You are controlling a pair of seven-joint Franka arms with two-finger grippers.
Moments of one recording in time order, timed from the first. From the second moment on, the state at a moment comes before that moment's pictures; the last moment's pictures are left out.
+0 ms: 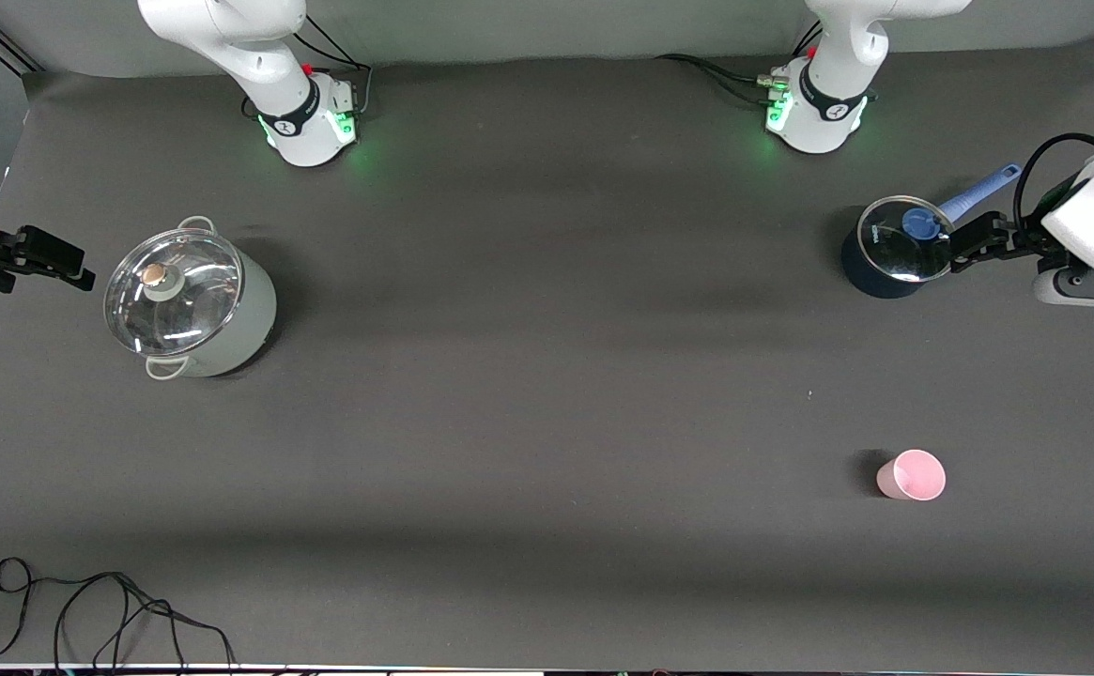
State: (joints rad) left arm -0.07 0.00 0.02 -1.64 0.02 1.56 0.04; right arm 0.02 0.02 -0.07 -1.55 0.00 1.55 -0.03
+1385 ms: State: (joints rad) left arm 0.35 0.30 0.04 -1.48 -0.46 1.65 1.32; right arm 0.02 0.03 -0.07 -1.55 0.00 1.53 -0.03
